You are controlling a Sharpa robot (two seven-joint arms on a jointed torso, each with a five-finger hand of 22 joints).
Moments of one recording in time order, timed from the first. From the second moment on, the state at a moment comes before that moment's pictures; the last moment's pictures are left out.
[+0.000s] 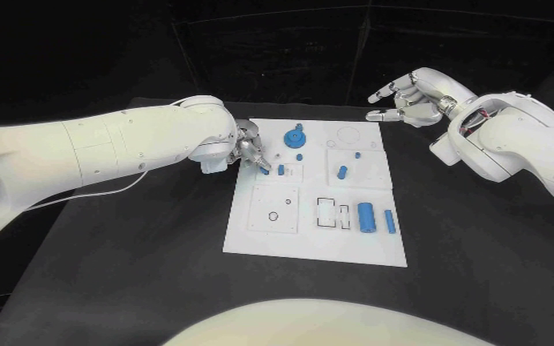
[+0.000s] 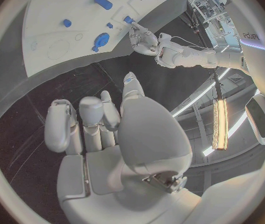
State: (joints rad) left arm 1.33 -0.69 -0.19 1.33 -0.93 0.13 -0.51; left_hand 1.27 -0.11 0.44 0.12 0.14 1.09 0.04 0.32 0.55 1.34 -0.03 0.86 0.66 1.47 -0.08 1.57 1.31 0.07 1.46 0.03 1.31 1.31; right arm 1.30 -0.88 -0.04 1.48 -1.05 -0.31 0.06; right_hand 1.42 0.00 -0.22 0.21 0.25 0.94 0.15 0.12 0.07 1.33 0.06 1.25 1.23 1.44 -0.01 1.13 0.68 0.06 1.36 0.10 1.40 1.28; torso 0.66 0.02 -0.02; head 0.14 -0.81
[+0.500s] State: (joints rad) left arm 1.33 -0.67 -0.19 1.30 -0.93 0.16 -0.52; left_hand 1.18 -0.12 0.50 0.08 0.15 1.11 0.03 0.35 0.56 1.37 -0.04 0.90 0.71 1.47 -0.09 1.57 1.31 0.07 1.47 0.03 1.31 1.31; right arm 1.30 -0.88 -0.04 1.48 -1.05 -0.31 0.06; right_hand 1.42 0.00 -0.22 0.21 0.25 0.94 0.15 0.12 0.07 1.33 0.06 1.25 1.23 1.44 -0.01 1.13 0.68 0.06 1.36 0.10 1.40 1.28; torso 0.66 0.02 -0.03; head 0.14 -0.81
